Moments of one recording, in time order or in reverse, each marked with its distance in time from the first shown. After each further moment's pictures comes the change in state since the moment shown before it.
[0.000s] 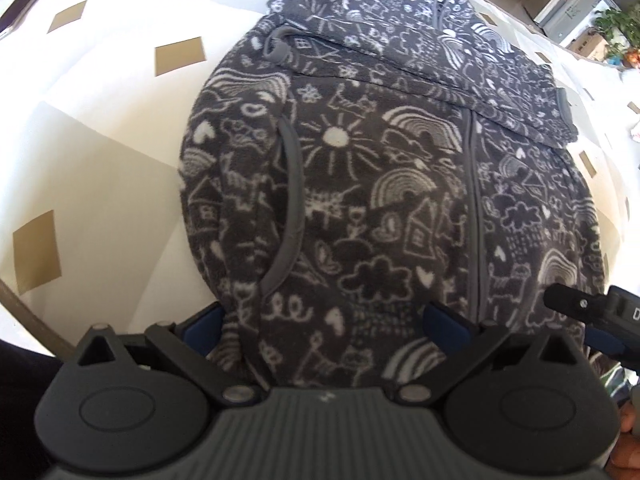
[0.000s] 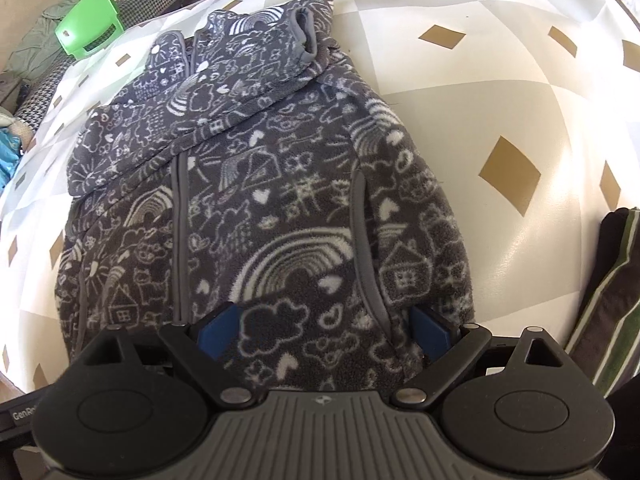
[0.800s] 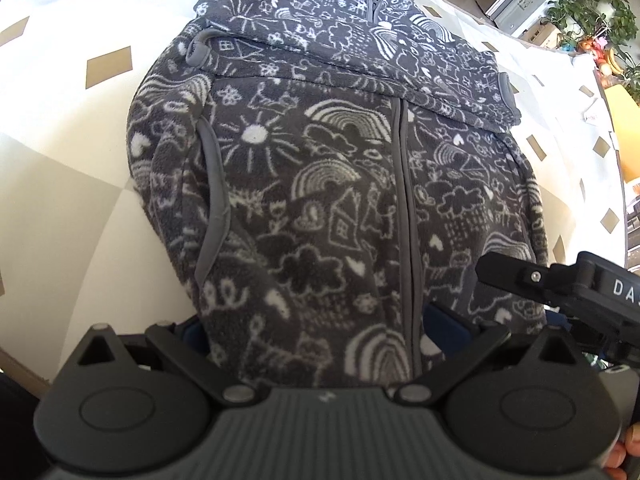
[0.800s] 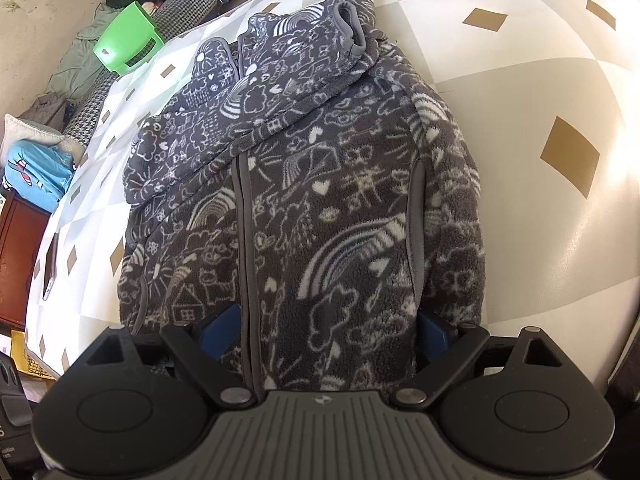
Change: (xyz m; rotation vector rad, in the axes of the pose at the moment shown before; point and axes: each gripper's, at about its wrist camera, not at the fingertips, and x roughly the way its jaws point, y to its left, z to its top) left arm 0.006 -0.018 -0.002 0.058 -0.010 -0.121; right arm 0.002 0.003 -0.001 0.059 0.004 0.190
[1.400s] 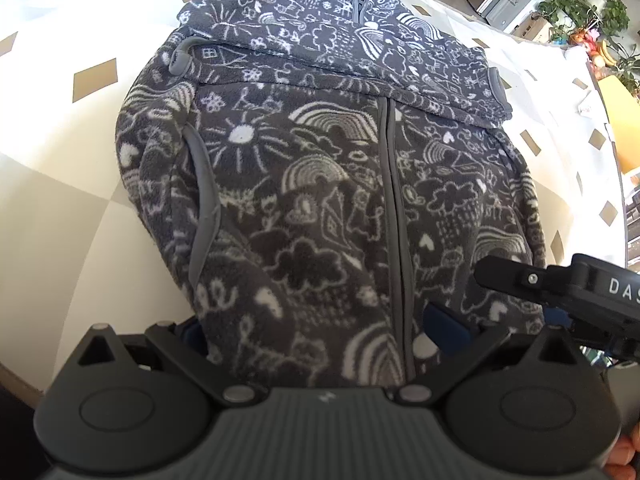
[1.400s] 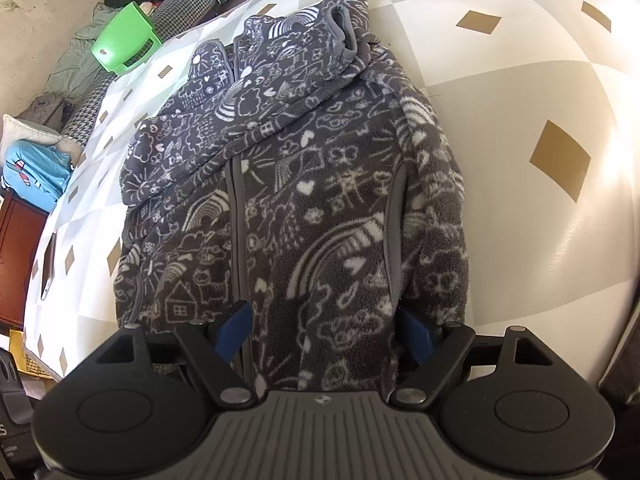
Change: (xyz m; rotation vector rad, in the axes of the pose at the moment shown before) left arm 0.003 -0.008 -0.003 0.044 -0.010 0.010; right arm -0.006 -0.006 0.001 0.002 0.007 -0.023
